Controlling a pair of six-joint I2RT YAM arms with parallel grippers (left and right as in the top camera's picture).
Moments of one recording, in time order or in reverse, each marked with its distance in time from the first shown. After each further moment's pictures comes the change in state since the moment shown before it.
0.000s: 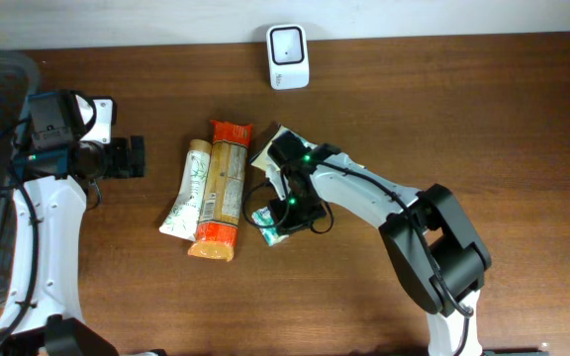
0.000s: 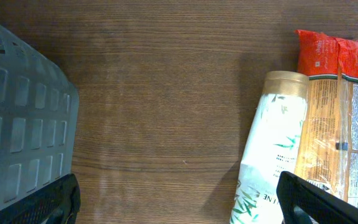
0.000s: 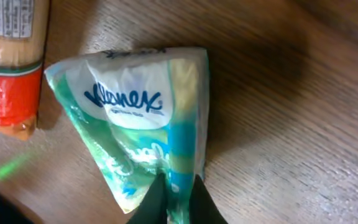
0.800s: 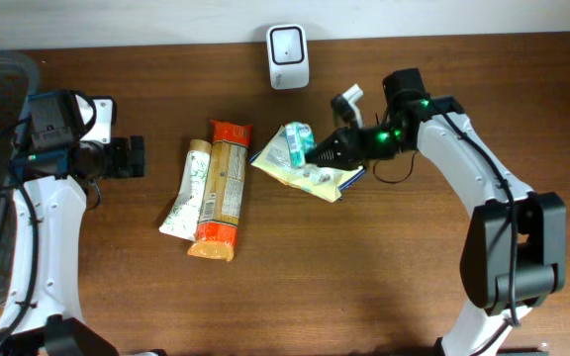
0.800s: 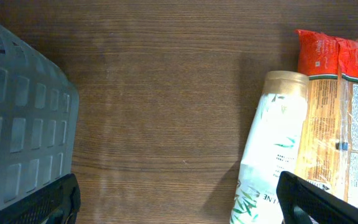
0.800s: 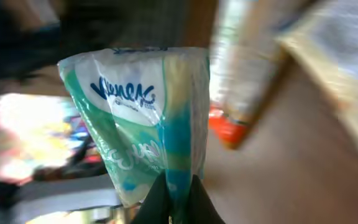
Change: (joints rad) left arm 0.000 0.000 0.000 0.001 0.000 0.000; right arm -0.448 -0.156 0.050 -0.029 -0.784 -0.148
